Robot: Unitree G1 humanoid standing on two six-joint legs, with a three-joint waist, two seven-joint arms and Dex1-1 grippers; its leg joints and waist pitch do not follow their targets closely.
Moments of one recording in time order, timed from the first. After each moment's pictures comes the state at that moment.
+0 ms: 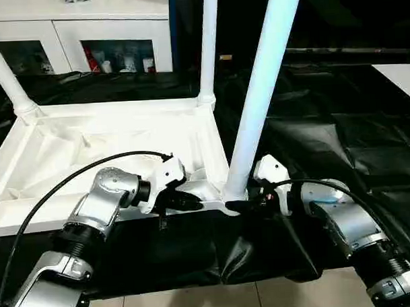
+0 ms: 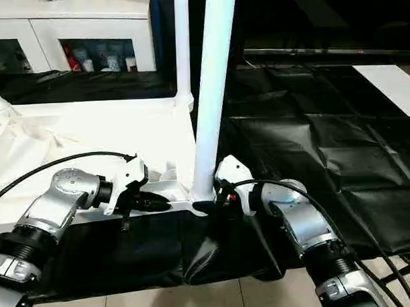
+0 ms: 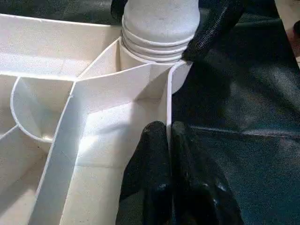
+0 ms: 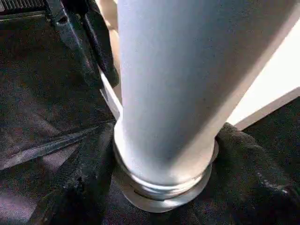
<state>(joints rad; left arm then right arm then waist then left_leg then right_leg) -0.57 0.39 -0.27 0.56 -0.01 0.15 -1.29 -0.42 -0.38 0.27 0.37 0.11 0.15 0.97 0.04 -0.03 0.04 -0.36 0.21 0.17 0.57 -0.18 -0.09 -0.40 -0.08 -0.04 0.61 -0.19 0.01</state>
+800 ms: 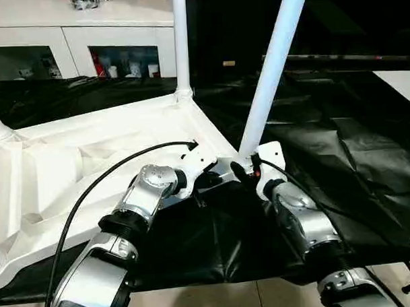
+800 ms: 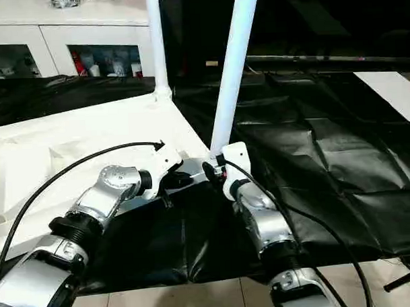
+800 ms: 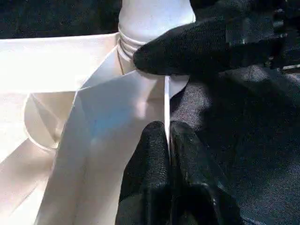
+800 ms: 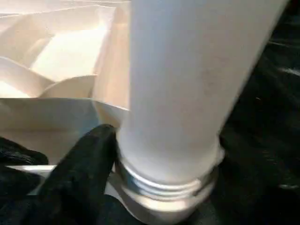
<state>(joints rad) -0.72 0.14 -0.25 0.82 0.13 0.11 -0.84 -0.48 -0.08 0.07 0.63 0.05 0.08 0.30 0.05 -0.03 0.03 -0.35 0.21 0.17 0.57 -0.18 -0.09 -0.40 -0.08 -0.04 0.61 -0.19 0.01</state>
